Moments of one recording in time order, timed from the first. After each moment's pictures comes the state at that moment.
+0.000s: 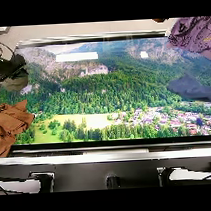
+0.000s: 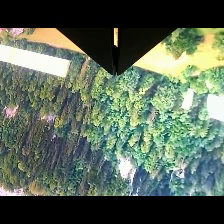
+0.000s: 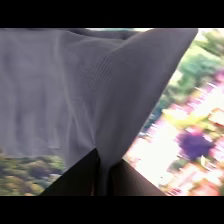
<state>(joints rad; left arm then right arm) 0.11 -1.60 2.01 1.35 -1.55 -1.86 -0.76 -1.56 1.63 -1.39 1.31 1.99</state>
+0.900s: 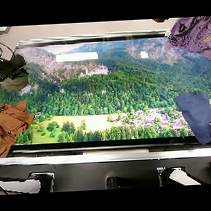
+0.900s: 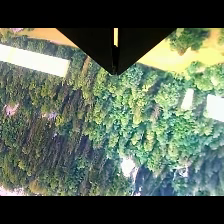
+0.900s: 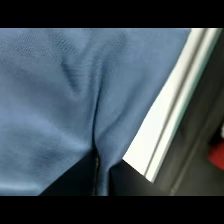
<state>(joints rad) 0.11 -1.60 2.01 1.36 -1.55 -1.86 -0.83 -1.27 0.95 -1.72 1.27 2.14</state>
